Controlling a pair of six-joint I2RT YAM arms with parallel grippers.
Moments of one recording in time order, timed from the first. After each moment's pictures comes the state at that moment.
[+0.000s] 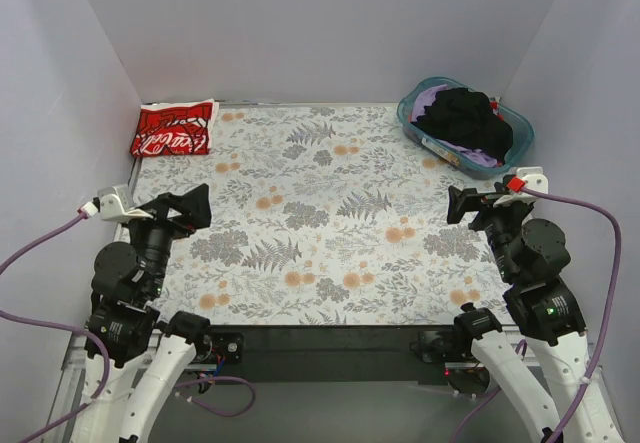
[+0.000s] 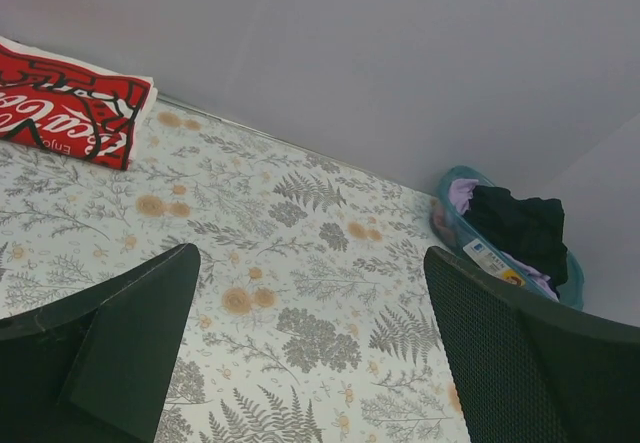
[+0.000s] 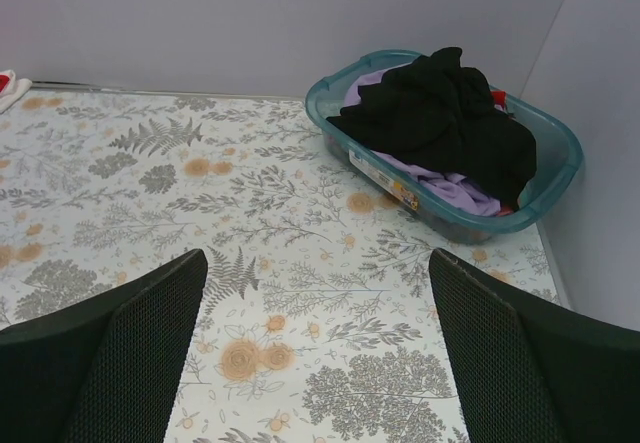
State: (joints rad) left arm -0.29 0.35 0.84 -0.40 -0.24 -0.47; right arm 0.35 0.42 0.81 -0.40 0.22 0.03
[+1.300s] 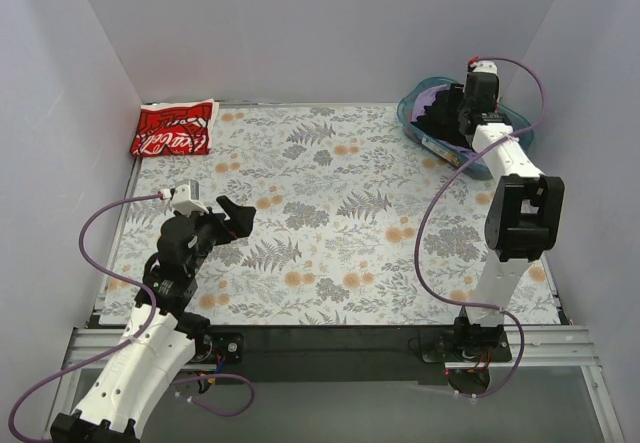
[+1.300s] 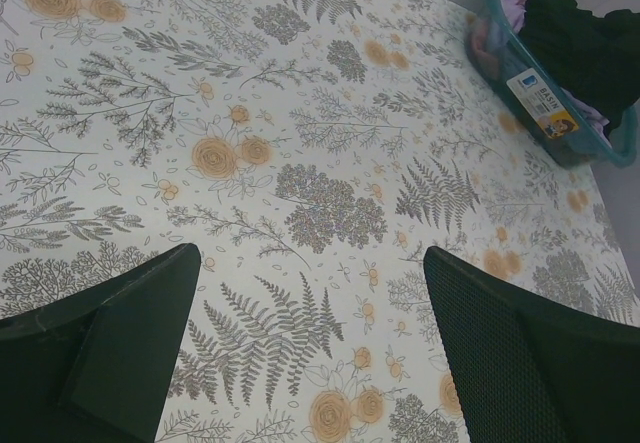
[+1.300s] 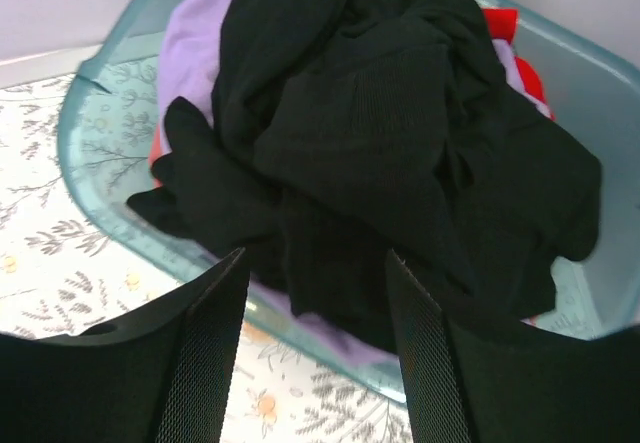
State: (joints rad) left arm -0.29 0.54 0.45 -0.16 -0.01 -0.55; right arm 0.03 1.88 1.58 -0.23 0.18 0.11
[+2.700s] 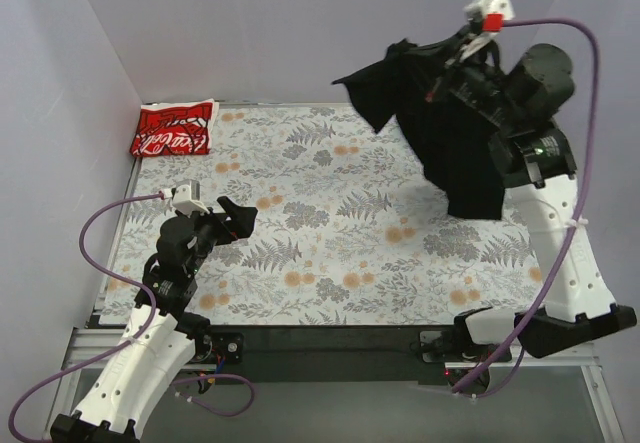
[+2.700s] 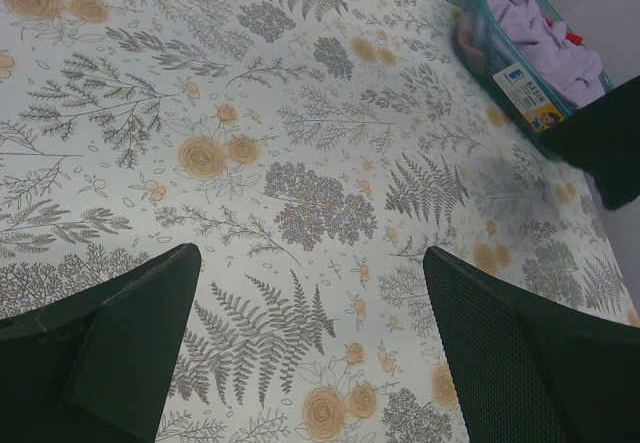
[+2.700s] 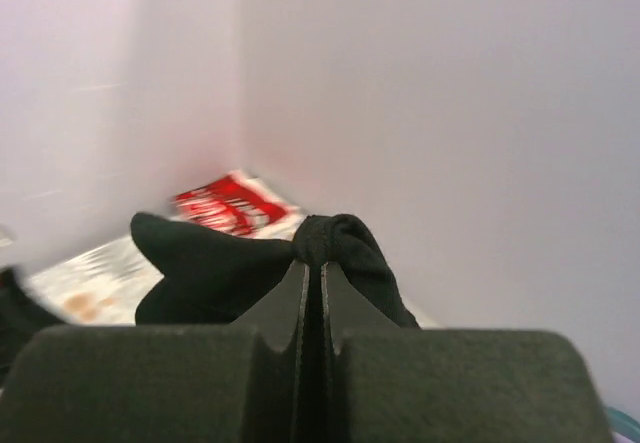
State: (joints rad) left arm -0.29 0.54 0.45 -0.15 0.02 -0.55; right arm 0.29 1.29 1.78 -0.23 -0.52 0.05
